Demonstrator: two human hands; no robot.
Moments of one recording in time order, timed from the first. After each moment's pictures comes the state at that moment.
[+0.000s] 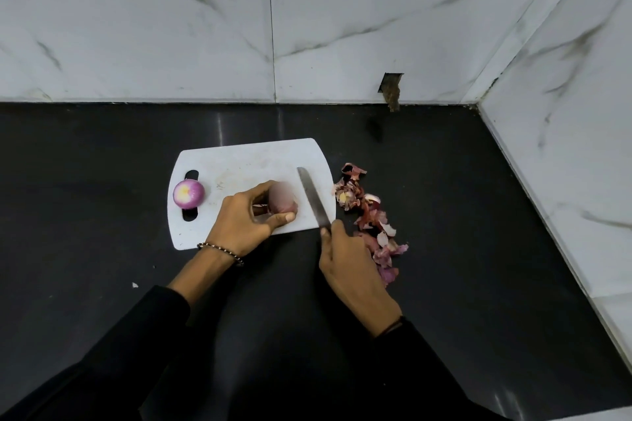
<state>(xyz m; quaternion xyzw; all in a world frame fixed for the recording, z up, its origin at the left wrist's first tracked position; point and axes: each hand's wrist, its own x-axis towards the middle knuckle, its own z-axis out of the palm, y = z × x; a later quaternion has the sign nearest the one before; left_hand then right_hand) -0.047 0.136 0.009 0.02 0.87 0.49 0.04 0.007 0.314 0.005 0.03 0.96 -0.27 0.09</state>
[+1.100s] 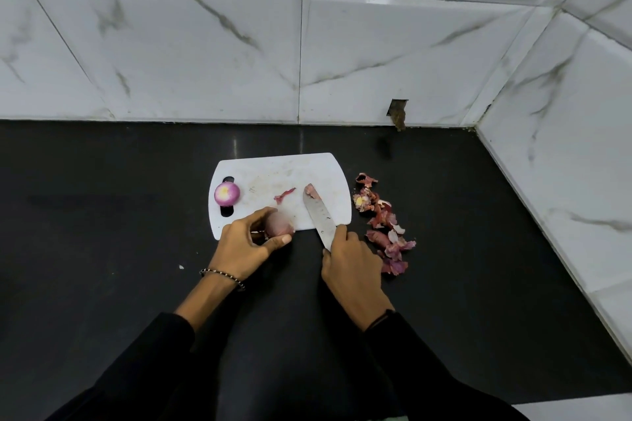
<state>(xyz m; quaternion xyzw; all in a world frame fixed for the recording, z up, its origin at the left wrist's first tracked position) 0.019 0.094 0.007 -0.01 0.86 0.50 0.02 0.040 0.283 0.010 0.03 0.99 -0.10 0.04</state>
